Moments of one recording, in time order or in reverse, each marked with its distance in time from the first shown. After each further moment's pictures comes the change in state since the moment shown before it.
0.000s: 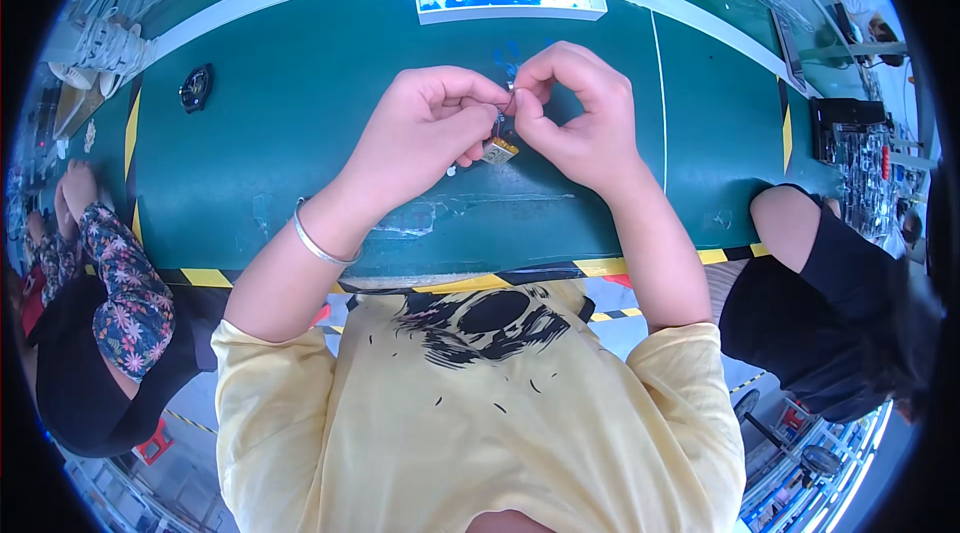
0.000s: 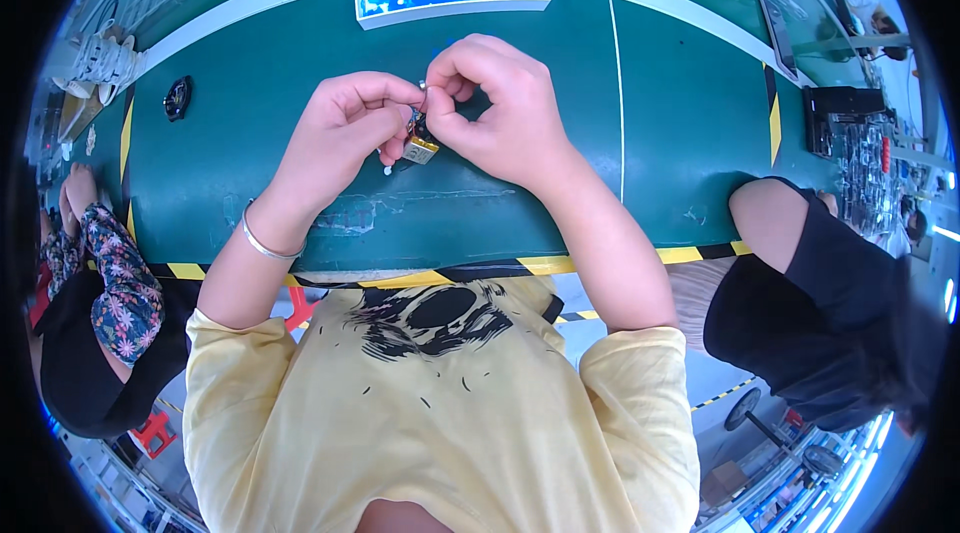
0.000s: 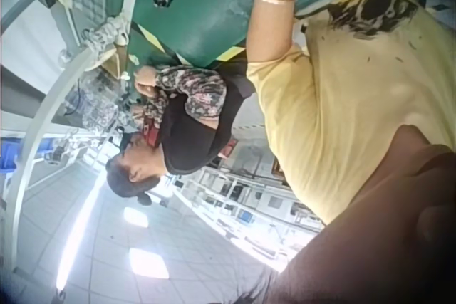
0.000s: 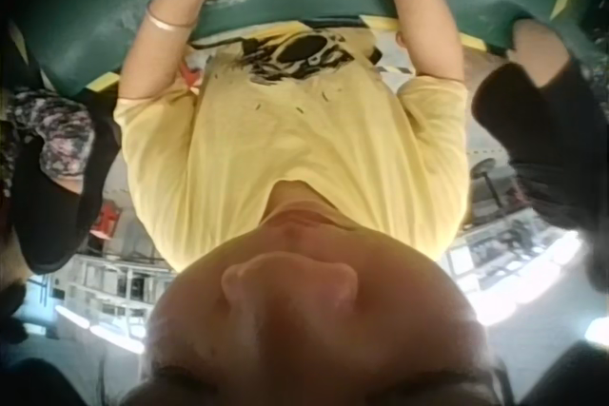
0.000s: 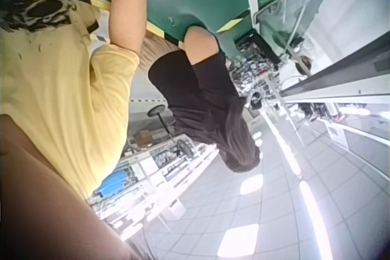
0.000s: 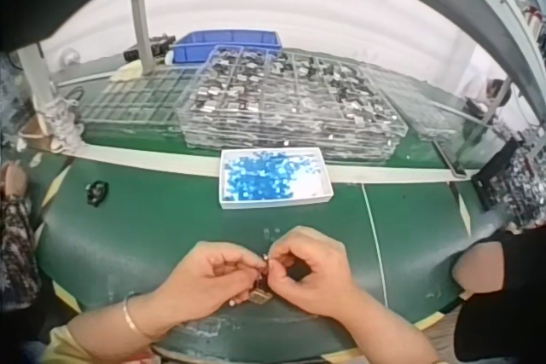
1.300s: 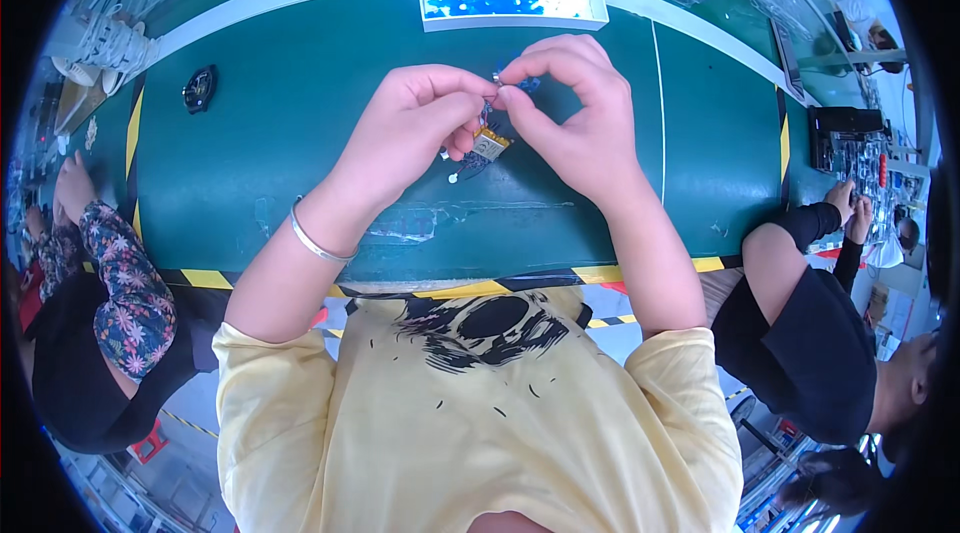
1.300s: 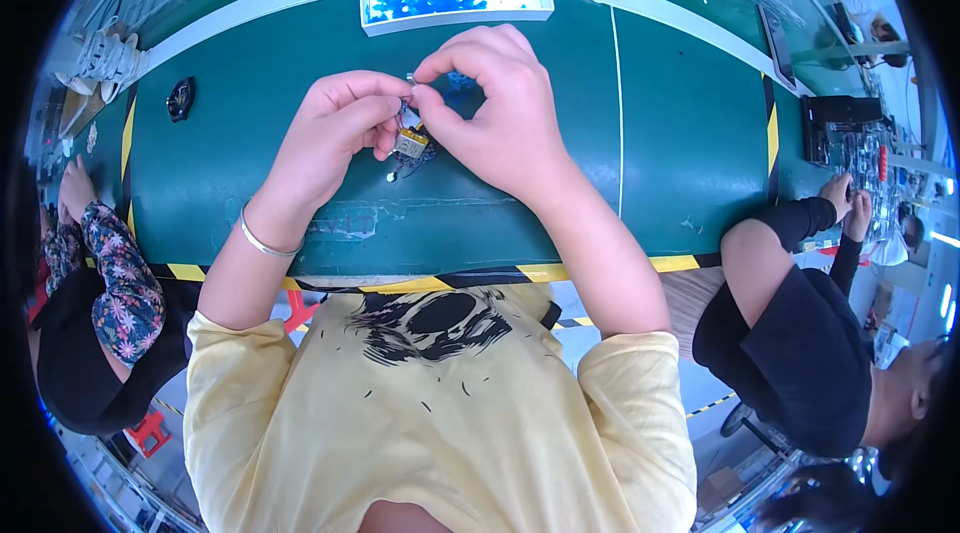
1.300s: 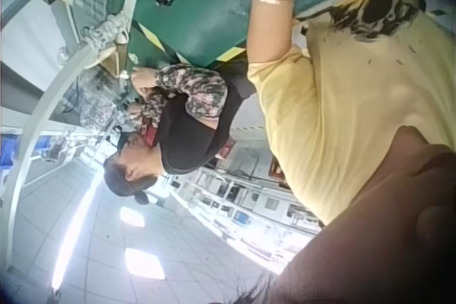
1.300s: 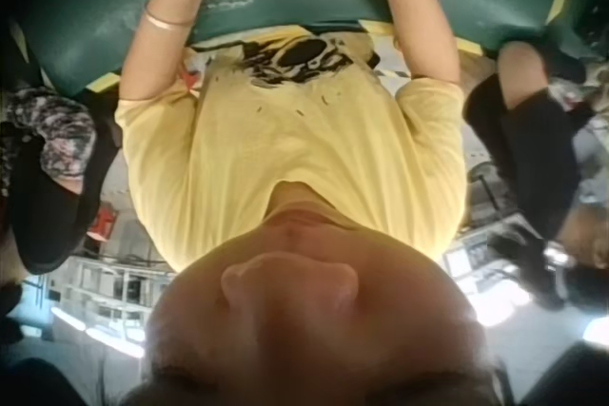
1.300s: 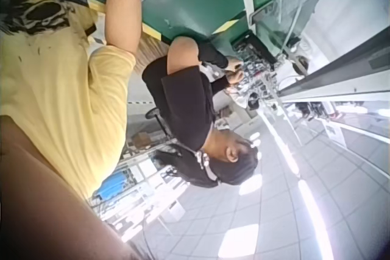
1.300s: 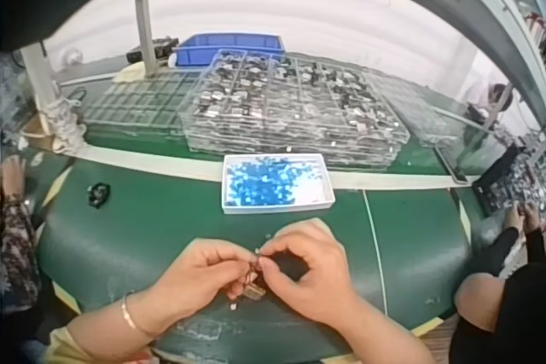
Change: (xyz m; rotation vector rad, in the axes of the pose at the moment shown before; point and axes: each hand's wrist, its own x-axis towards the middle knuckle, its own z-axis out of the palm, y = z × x) left_hand 0.005 0.001 -0.015 -0.101 0.037 -0.035; right_hand 0.010 -0.006 0.005 -0.148 0.057 -0.022
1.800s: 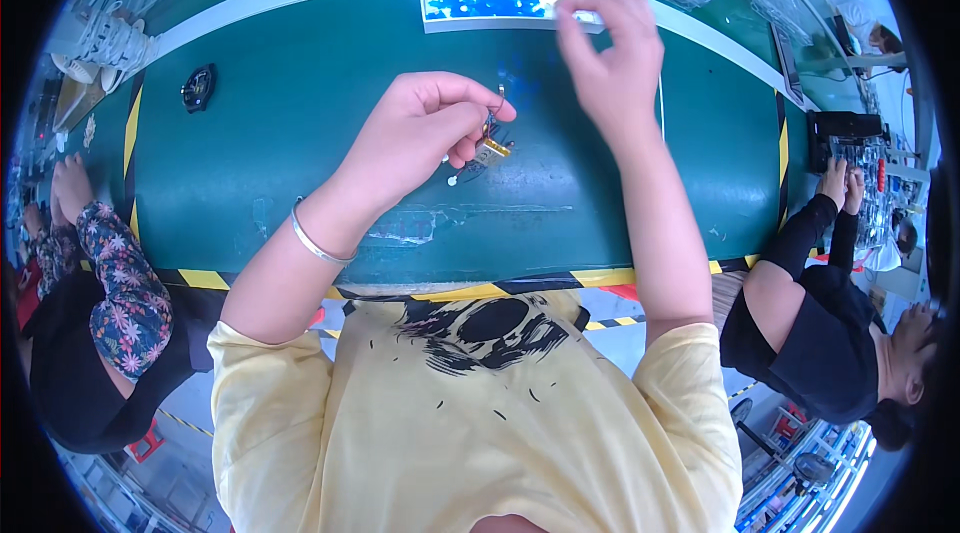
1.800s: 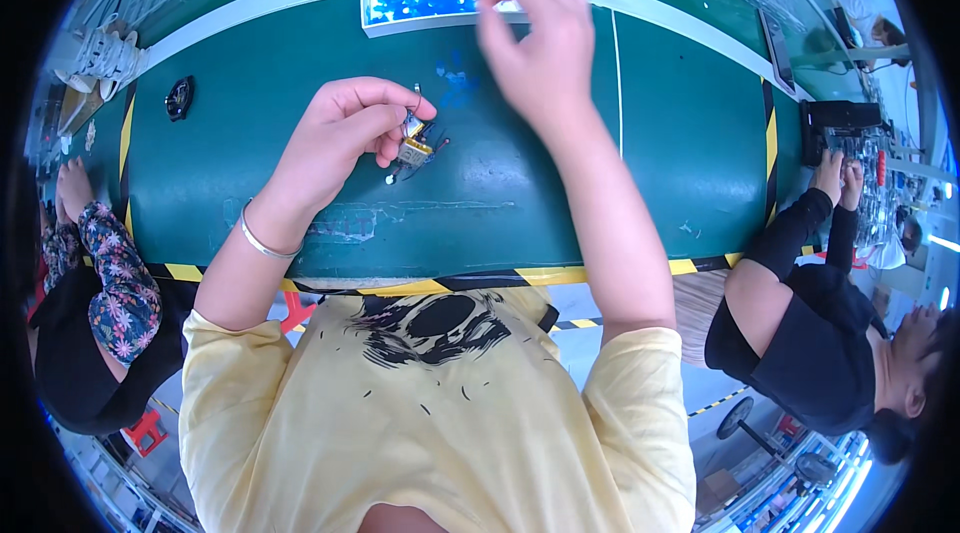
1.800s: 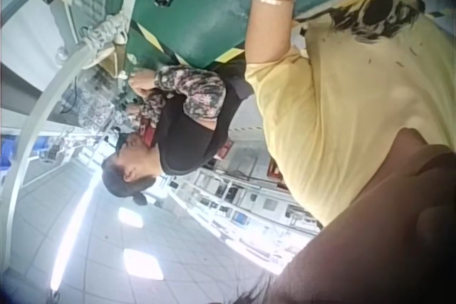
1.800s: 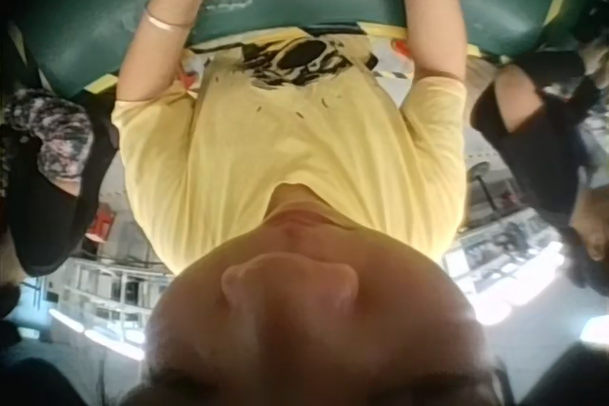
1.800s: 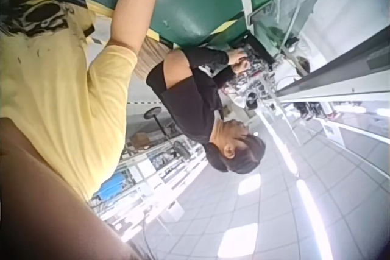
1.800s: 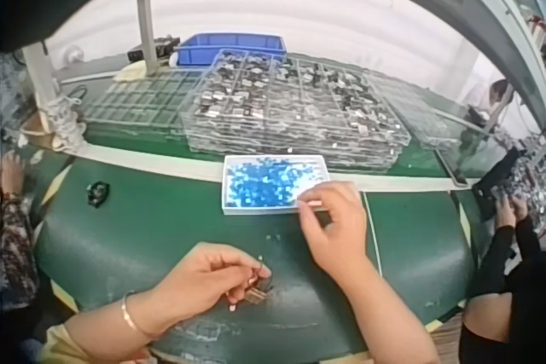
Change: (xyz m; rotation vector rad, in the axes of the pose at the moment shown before) left_hand 0.001 0.001 0.004 0.118 -0.075 0.001; right_hand 0.027 0.054 -0.013 -0.313 0.254 -0.148
